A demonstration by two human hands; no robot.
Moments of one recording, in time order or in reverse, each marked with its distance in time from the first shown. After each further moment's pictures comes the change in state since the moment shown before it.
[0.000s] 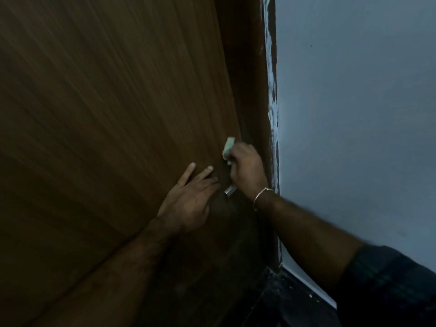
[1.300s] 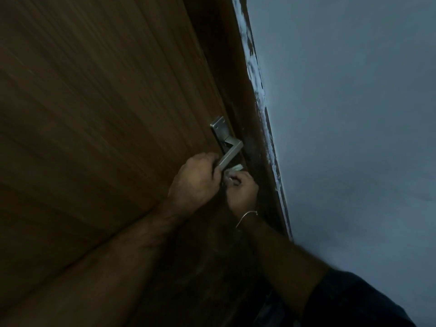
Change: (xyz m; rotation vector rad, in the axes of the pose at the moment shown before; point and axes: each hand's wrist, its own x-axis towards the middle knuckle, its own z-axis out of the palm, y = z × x) left_hand 0.050 0.046 0.030 -0.443 0.094 -0.385; right_hand -0.105 0.051 0.095 0.561 0.185 0.714
